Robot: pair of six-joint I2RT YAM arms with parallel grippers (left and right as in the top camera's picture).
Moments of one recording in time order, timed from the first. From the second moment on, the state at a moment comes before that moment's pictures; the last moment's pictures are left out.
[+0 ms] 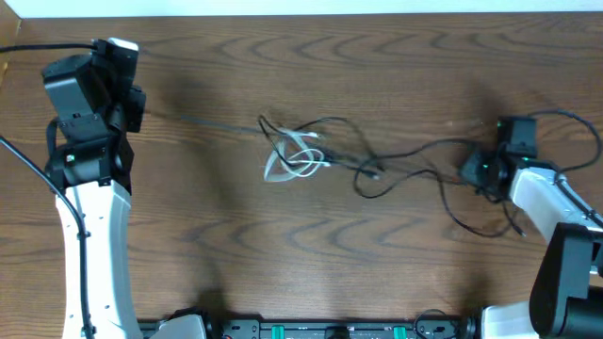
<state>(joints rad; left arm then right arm) 0.24 1.33 1.25 -0.48 -0.12 0.51 -0.15 1.63 0.82 -0.38 0.00 0.49</state>
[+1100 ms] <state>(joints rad) 0.21 1.39 1.25 -0.83 0.41 0.63 -0.31 1.63 0.82 -0.16 -0.74 0.25</state>
